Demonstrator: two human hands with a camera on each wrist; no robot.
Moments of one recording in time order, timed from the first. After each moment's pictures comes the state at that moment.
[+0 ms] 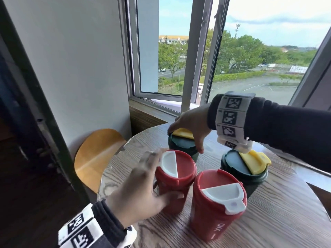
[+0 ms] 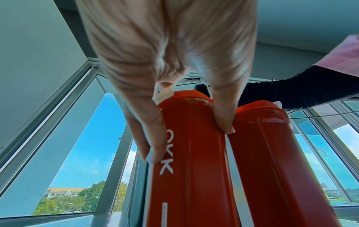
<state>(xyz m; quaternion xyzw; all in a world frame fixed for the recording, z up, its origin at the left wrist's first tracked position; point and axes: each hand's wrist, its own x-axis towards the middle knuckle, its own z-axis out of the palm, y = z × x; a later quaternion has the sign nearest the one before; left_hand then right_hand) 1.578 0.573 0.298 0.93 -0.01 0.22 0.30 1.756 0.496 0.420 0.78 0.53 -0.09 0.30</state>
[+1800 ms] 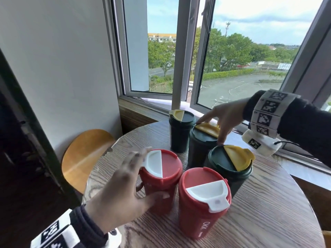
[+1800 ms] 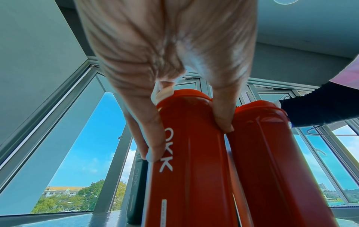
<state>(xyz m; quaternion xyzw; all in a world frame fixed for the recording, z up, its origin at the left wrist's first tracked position) 1.574 0.576 0.297 0.92 0.02 0.19 0.34 1.826 0.410 0.415 0.90 0.37 -0.22 0.05</state>
